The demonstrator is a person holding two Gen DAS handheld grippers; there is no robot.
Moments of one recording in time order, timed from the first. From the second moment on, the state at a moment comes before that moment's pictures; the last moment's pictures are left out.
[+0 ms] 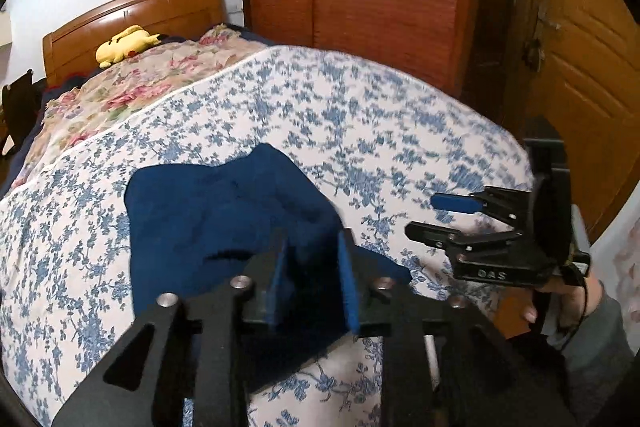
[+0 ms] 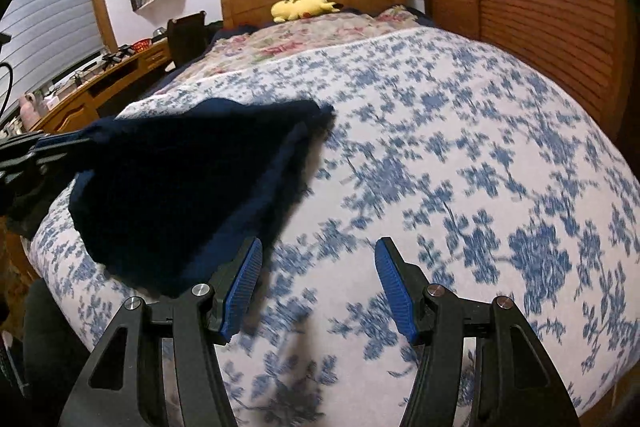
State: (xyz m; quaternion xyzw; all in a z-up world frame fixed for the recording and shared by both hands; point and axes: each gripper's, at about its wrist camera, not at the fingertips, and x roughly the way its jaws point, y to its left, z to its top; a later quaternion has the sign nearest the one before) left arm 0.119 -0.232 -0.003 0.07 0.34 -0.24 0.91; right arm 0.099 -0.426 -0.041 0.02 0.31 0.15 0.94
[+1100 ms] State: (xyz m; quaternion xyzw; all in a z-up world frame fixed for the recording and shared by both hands) left arm 0.102 -0.105 -0.042 0.02 0.36 -0.14 0.92; right arm 0.145 -0.341 -0.046 0.00 0.33 0.29 0.90
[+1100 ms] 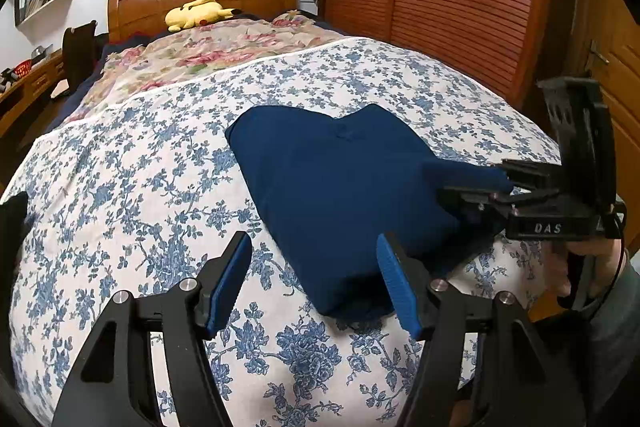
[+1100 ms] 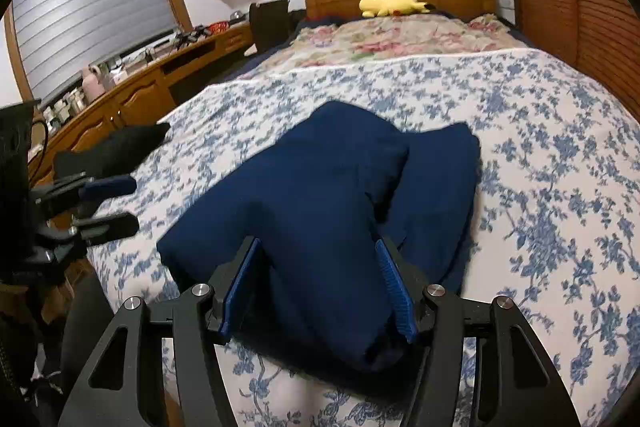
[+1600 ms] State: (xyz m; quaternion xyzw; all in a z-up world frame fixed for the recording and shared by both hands) left arm 0.104 -0.103 -0.046 0.02 0.36 -0.14 0.92; right arm 0.132 -0.371 -0.028 0.03 0.26 0.31 0.91
